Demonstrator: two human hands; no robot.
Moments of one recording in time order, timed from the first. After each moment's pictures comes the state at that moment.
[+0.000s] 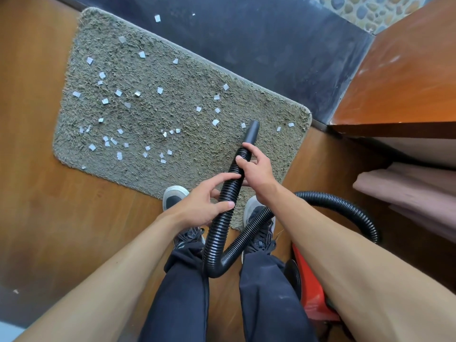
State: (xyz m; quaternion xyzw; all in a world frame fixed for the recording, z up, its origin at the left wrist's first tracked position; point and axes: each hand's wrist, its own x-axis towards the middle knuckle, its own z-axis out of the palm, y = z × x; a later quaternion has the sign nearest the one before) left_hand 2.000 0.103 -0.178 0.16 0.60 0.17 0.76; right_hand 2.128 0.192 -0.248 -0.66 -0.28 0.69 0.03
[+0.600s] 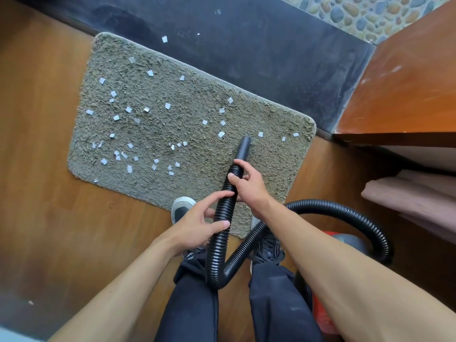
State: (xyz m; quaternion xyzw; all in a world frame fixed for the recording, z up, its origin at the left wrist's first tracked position) left_hand 1.986 0.081 -0.169 0.12 0.61 0.19 0.76; right_hand 2.108 0.174 -0.250 -0.63 -0.31 0.72 0.00
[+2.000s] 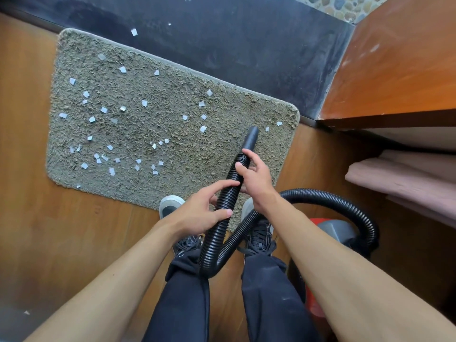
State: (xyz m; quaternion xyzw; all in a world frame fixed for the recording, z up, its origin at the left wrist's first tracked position) left_hand 2.011 0.119 -0.179 0.23 0.60 0.12 0.75; right_hand 2.149 0.192 -0.247 -0.67 -0.21 0.71 0.09
